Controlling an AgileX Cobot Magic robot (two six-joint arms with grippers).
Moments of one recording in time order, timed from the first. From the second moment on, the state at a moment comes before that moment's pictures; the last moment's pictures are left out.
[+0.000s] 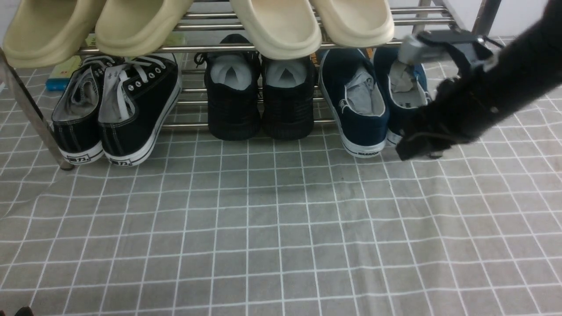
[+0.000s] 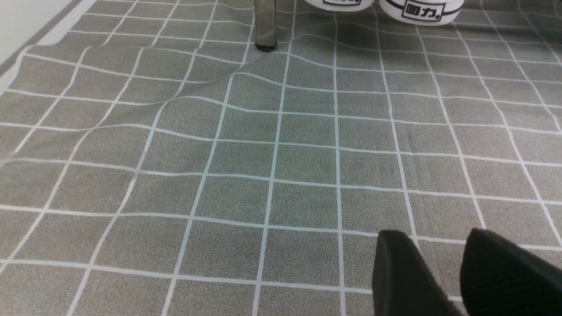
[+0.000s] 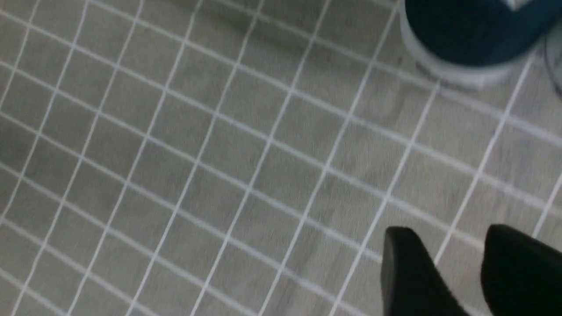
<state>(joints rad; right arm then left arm) 0.37 1.65 -1.44 0.31 0.93 -0.17 0.01 -0.01 0.02 0.13 0.39 -0.17</state>
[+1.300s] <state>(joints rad) 0.52 1.83 -1.64 0.00 0.91 -0.14 0.01 -0.01 0.02 0.14 0.39 -0.17</state>
